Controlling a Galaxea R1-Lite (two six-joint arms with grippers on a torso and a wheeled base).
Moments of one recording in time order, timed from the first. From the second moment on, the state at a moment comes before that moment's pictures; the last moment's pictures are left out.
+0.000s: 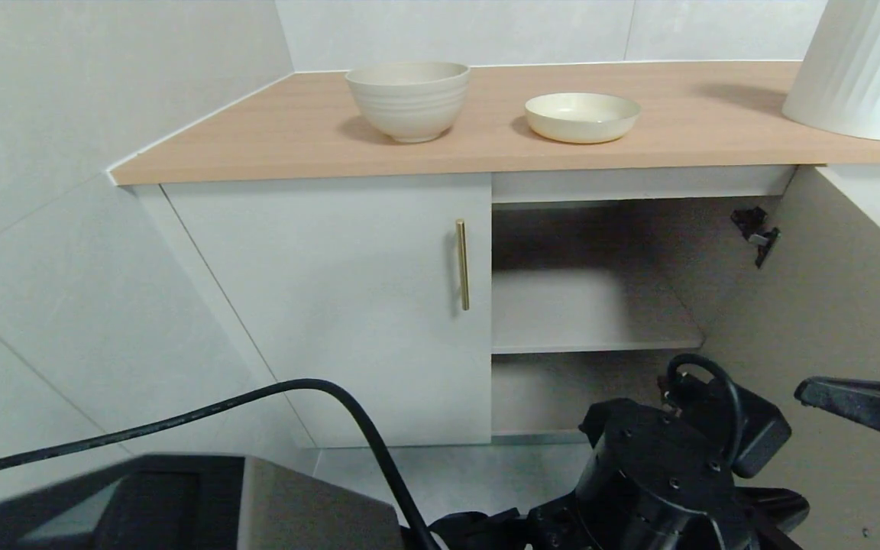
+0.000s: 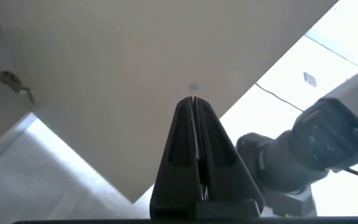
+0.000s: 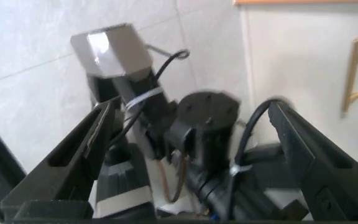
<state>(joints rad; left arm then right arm) -1.18 2.19 -1.16 -0.87 -0.14 -0.26 0.71 0.95 -0.33 -0.83 0.55 0.21</state>
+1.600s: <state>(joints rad) -0.40 1.44 -0.42 -0.98 -0.05 -0.06 0.47 1.41 -0.84 -0.08 0.07 0.20</state>
